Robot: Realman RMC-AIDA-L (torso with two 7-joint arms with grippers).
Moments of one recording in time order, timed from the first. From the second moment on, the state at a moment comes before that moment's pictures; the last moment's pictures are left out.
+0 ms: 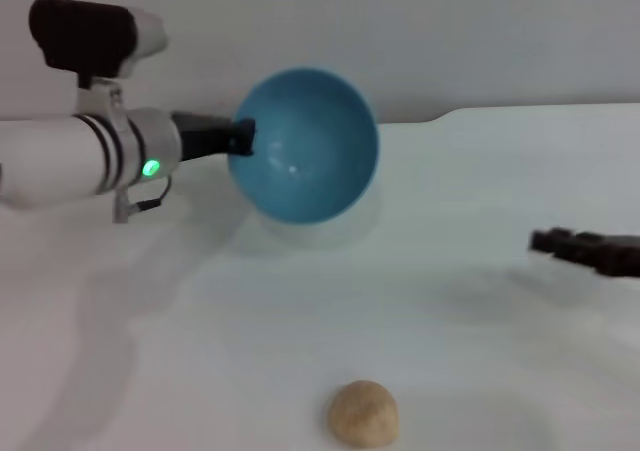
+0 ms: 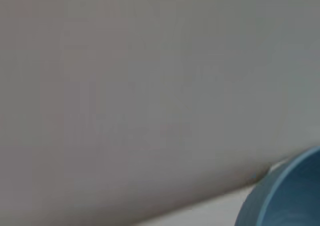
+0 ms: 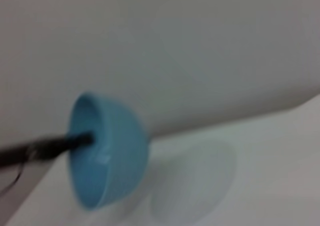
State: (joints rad) left arm -0.55 -2.06 -1.52 -0.94 2.12 -0.45 0.63; right arm 0.40 2.00 -0.62 -0.58 -1.95 -1.40 1.76
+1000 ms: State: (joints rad) left arm -0.72 -2.06 -1.78 -0.90 2.57 -1.09 0.29; right arm 0.70 2.07 -1.28 -0.67 -2.15 -1.39 2.07
